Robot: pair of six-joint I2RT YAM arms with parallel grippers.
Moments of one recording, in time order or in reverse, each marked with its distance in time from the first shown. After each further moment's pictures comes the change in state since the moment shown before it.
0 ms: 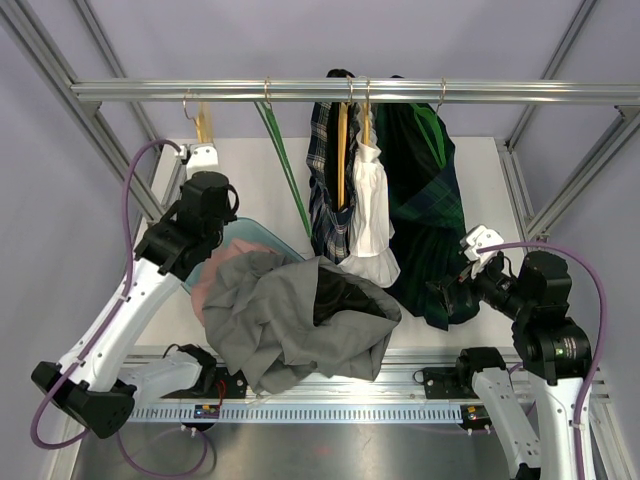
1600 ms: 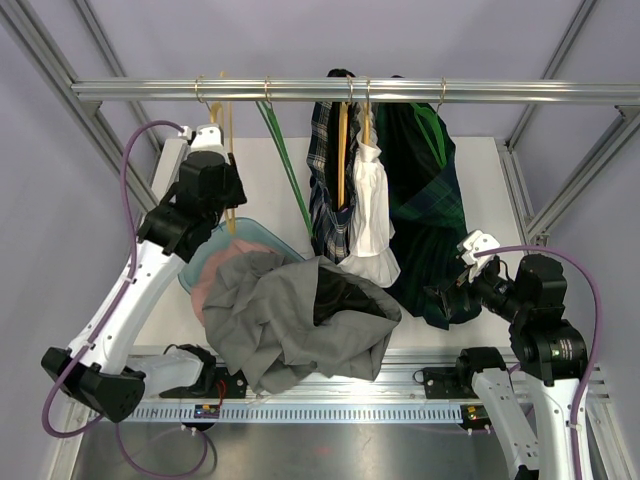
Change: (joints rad) left arm 0.064 0.105 0.103 0.061 0.245 -0.030; right arm 0.000 -0.027 -0.048 -0.001 -0.025 -0.001
